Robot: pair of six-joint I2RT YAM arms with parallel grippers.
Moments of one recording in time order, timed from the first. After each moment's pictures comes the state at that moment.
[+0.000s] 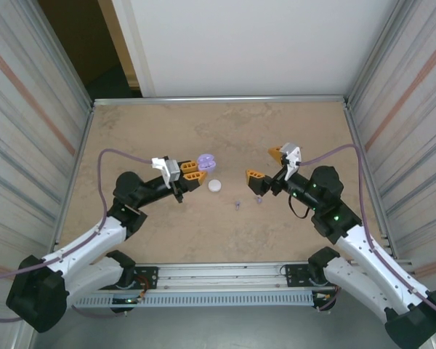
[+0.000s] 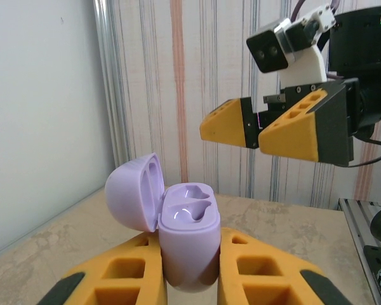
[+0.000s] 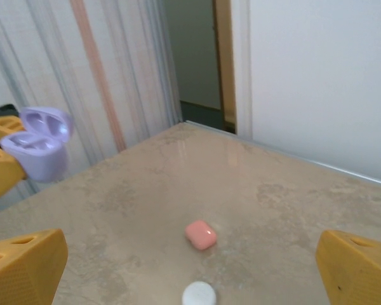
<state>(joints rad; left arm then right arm) -0.56 0.96 0.46 0.70 0.63 -0.05 0.54 0.70 0.61 0.06 -0.25 0.13</state>
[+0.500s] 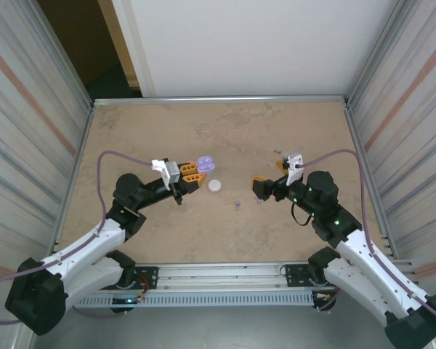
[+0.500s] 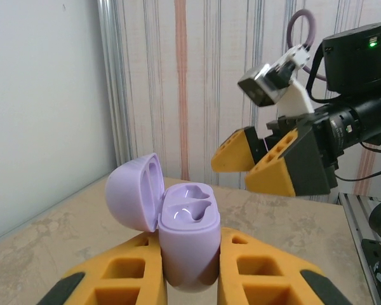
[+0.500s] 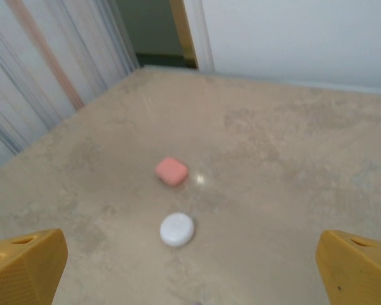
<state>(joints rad) -0.56 0.94 0.44 0.67 0.62 -0.05 0.53 0.69 0.57 -0.15 -0.14 0.22</state>
